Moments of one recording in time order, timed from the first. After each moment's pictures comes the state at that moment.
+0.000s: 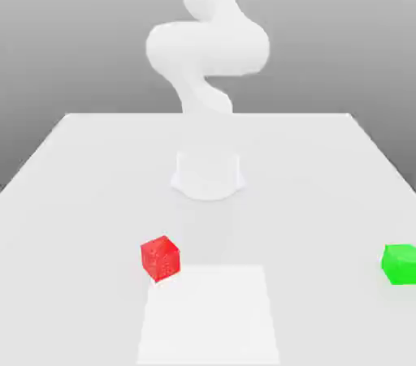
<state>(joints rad) -0.04 -0.74 0.02 -2.37 0.00 2.35 0.87</state>
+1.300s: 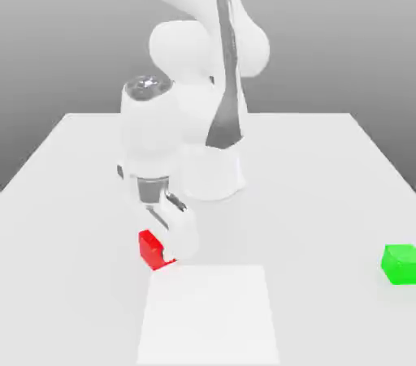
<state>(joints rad) -0.29 -0.06 0.03 -2.96 0.00 2.90 1.49</state>
